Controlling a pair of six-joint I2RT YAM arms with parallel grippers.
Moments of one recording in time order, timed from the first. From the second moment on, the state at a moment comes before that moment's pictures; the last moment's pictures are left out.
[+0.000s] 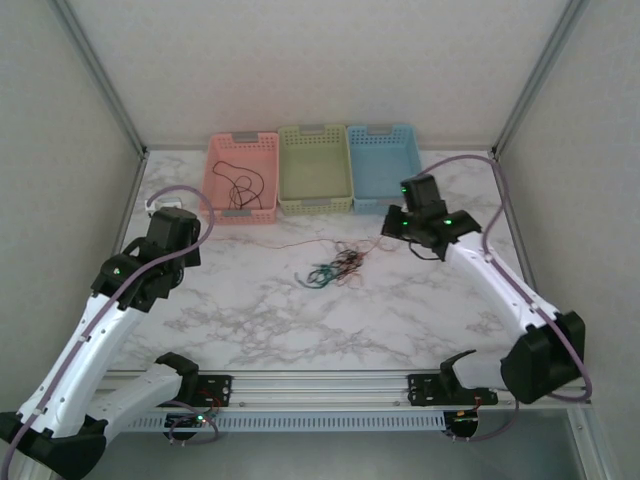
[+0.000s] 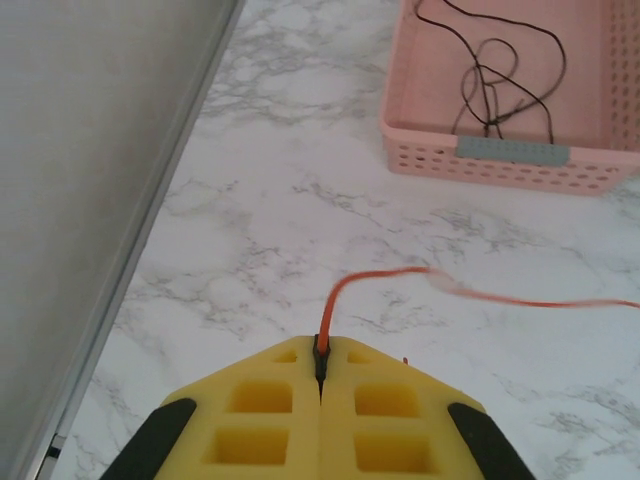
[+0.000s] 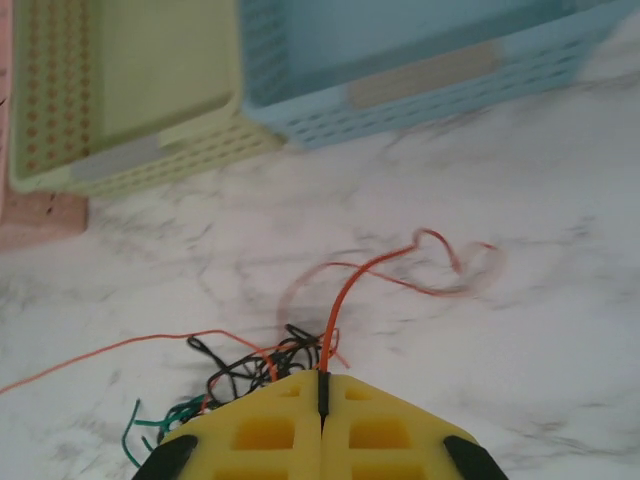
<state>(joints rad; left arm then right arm) -0.42 0.90 1.11 -1.03 -0.60 -0.36 0.42 1.29 1.15 -0.70 0.03 0.55</state>
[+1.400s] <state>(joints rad) -0.35 0.94 1.50 -1.18 -0.56 -0.33 0.17 1.25 1.42 -0.72 -0.25 0.48</state>
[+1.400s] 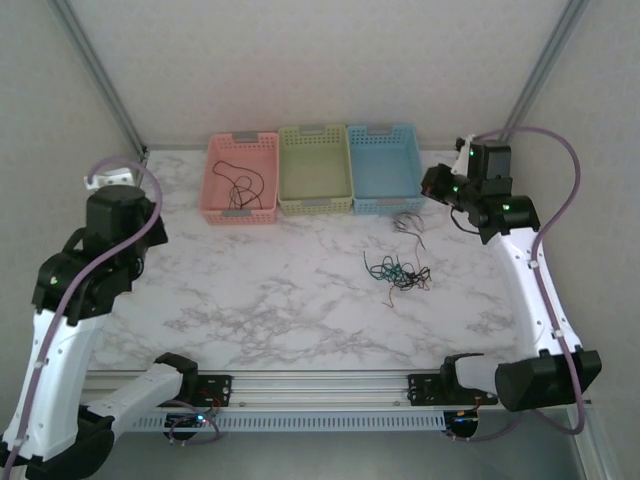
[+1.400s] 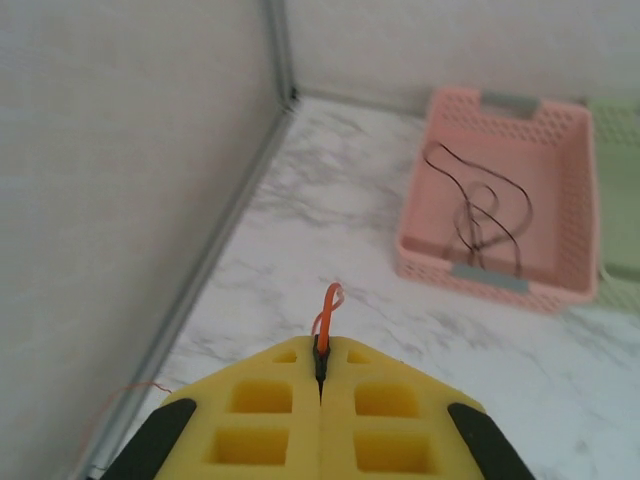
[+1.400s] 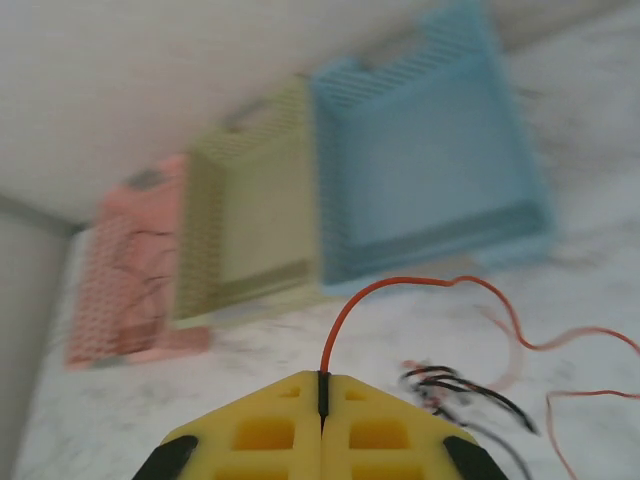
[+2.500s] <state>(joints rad) -0.35 1.39 2.27 -0.98 0.26 -0.52 0.23 1.58 1.05 -0.56 -0.20 0.50</state>
